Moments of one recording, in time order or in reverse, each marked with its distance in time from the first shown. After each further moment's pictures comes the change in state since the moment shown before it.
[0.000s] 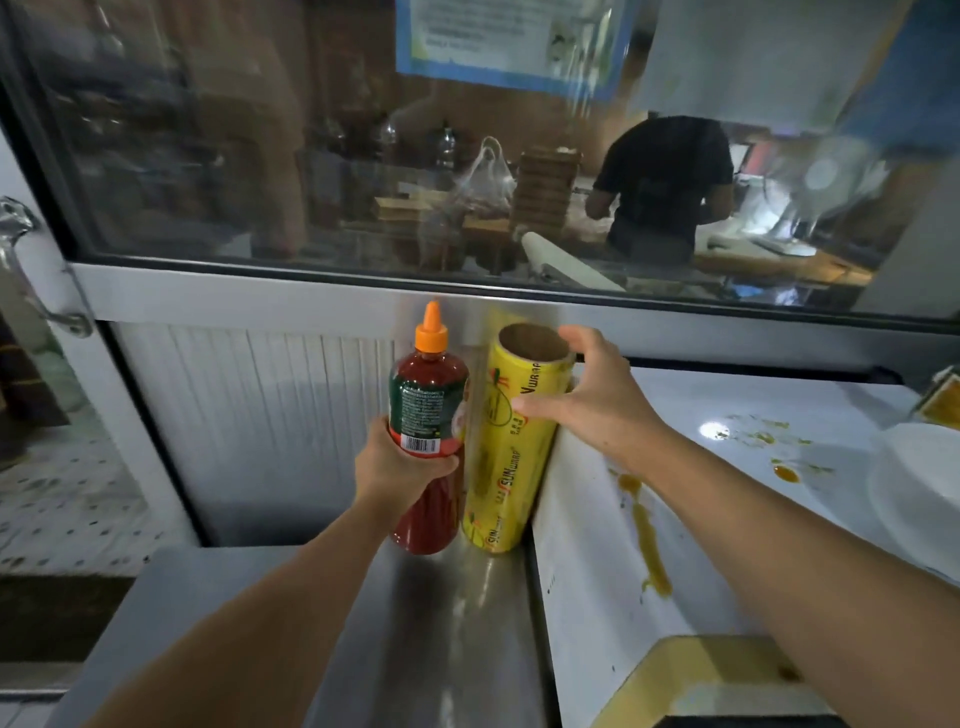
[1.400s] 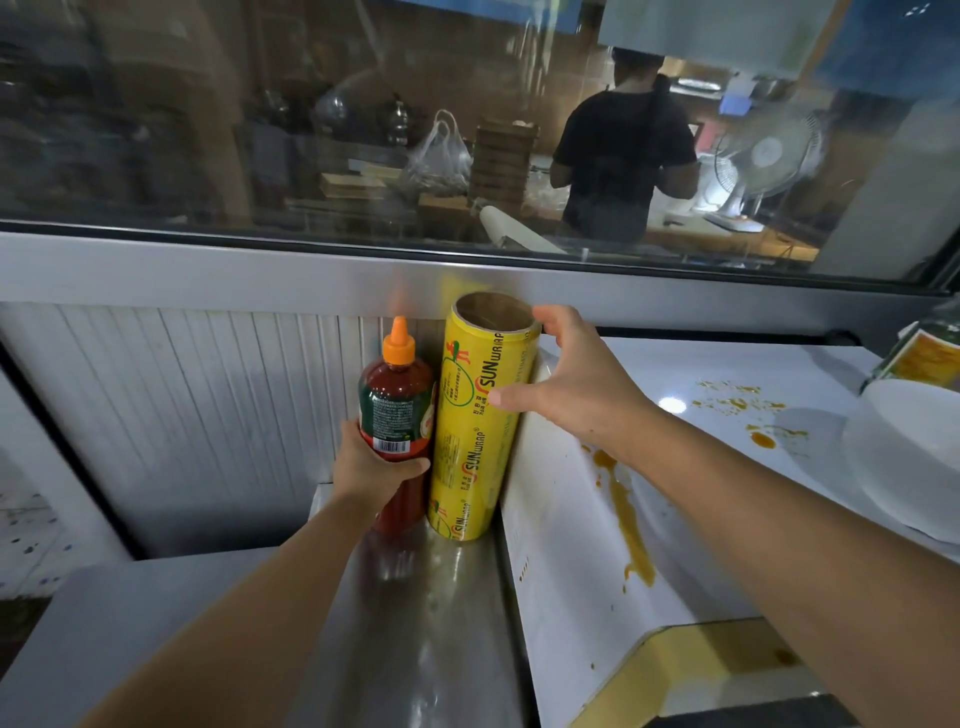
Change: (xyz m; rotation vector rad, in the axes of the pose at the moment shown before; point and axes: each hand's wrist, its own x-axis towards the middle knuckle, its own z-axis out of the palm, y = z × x) left_hand 0.028 -0.045 0.039 -0.055 -0.089 -0.055; right_hand 0.007 0.028 0.003 -0.012 -0.020 -0.003
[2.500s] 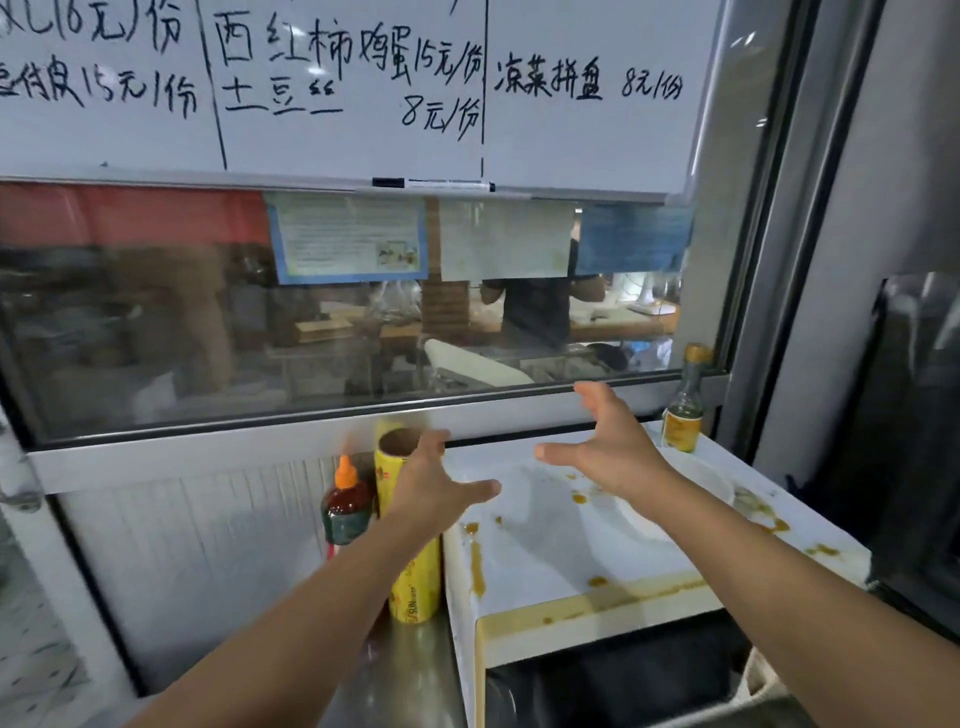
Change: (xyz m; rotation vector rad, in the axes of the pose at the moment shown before) left_hand -0.180 0.233 0.027 0.287 -0.253 0.321; right_hand -0.128 -0.037 -0.171 0.099 0.241 0.119
